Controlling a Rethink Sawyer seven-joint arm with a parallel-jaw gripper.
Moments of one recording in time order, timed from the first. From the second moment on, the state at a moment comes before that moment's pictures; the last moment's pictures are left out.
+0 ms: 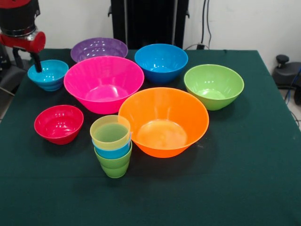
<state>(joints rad) -1.18 -0.58 0.55 1.70 -0.83 0.72 1.90</state>
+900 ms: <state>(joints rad) -1.18 -0.59 0.57 1.70 -0.82 0.74 1.90</state>
